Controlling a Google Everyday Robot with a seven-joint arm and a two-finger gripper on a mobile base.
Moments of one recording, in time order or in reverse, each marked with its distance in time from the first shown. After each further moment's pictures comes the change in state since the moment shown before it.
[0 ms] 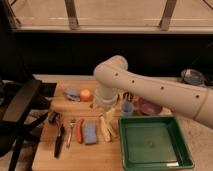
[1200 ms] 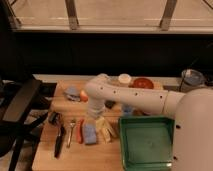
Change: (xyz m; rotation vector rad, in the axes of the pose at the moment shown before) arm 0.010 -0.031 0.125 -0.072 -0.072 0.063
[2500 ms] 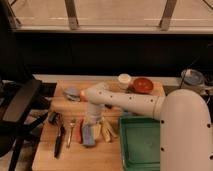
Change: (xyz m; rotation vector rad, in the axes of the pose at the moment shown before) arm -0.012 0.006 0.059 -0.111 -0.103 0.002
